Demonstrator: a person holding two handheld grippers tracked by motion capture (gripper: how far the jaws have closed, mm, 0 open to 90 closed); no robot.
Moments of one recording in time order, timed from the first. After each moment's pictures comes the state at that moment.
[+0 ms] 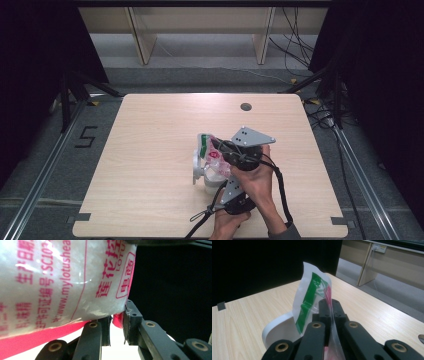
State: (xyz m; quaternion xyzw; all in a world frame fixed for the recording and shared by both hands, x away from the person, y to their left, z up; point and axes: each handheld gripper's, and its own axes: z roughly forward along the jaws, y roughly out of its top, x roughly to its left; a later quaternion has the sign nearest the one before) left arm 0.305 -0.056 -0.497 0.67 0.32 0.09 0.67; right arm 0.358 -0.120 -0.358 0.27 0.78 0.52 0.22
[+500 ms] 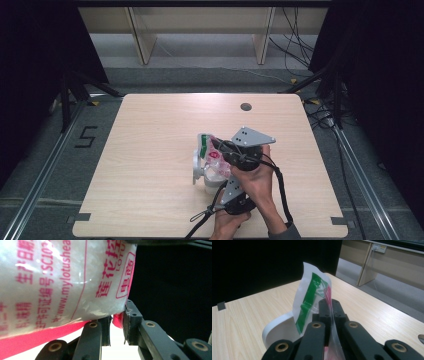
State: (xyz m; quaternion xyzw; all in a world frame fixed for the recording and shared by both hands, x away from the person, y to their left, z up) left arm 0.305 -0.056 -0.497 0.67 0.32 0.09 0.67; right arm 0.358 -0.121 -0.358 0.26 0.78 0.52 0.23
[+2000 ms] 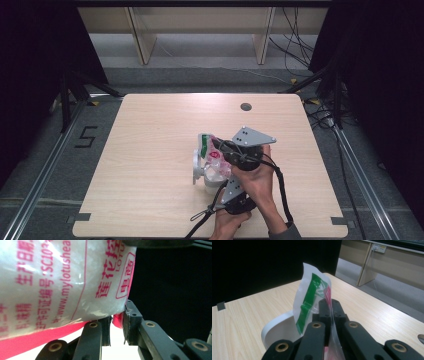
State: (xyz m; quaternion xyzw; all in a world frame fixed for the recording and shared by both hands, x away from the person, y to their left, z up) left arm 0.306 -0.057 -0.496 0.67 0.32 0.09 0.66; right arm 0.359 -0.121 -0.358 0.26 0.78 0.52 0.22
